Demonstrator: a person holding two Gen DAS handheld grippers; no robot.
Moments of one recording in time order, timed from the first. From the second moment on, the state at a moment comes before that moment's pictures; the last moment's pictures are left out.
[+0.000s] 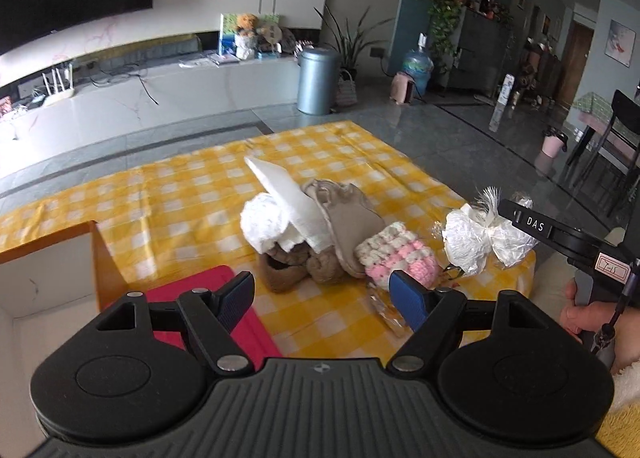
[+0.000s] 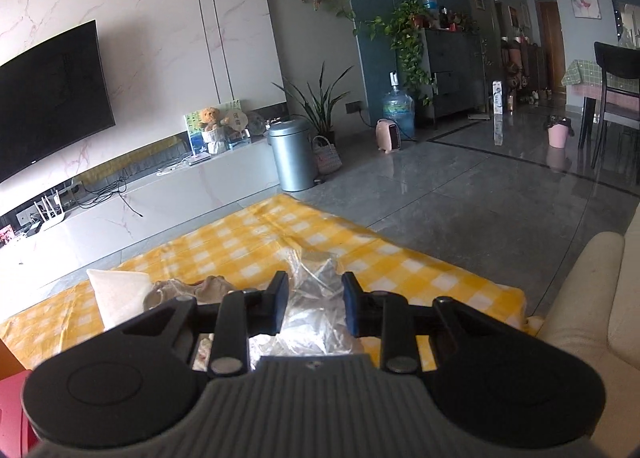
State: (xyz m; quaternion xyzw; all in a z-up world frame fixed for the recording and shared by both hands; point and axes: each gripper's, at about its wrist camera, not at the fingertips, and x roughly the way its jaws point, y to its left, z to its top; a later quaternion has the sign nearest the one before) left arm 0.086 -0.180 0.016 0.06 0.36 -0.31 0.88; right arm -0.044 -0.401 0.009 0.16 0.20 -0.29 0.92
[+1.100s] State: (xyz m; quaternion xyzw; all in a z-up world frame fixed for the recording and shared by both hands) left arm 0.191 -0.356 -0.104 0.07 0.58 -0.29 0.76; right arm -0.095 -0.486 -0.038 0.21 0.22 -0.38 0.87
